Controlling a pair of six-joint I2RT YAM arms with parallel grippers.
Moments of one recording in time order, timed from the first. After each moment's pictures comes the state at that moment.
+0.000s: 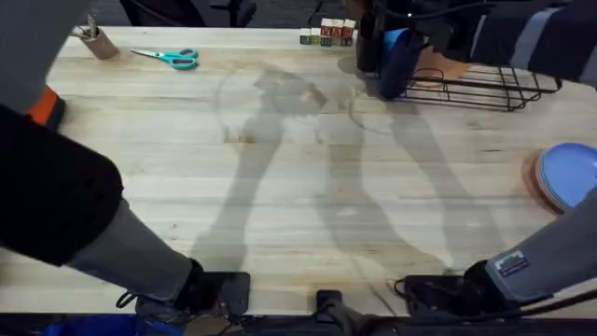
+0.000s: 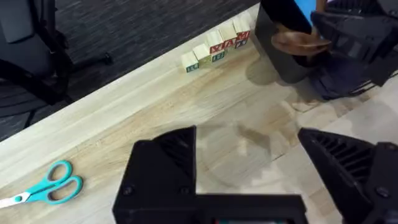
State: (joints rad) left arm -0.24 1.78 1.87 -0.83 0.22 0.19; right arm 0.19 1.85 1.32 0.18 -0.02 -0.03
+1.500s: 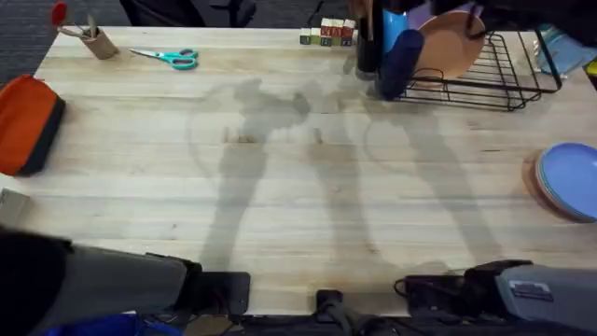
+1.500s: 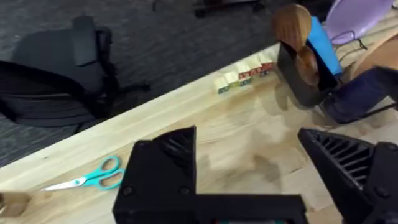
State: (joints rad) left arm -0.17 1.58 1.87 -0.84 0.15 0.19; right arm 0.19 1.47 1.32 -0.26 -0.01 -0.24
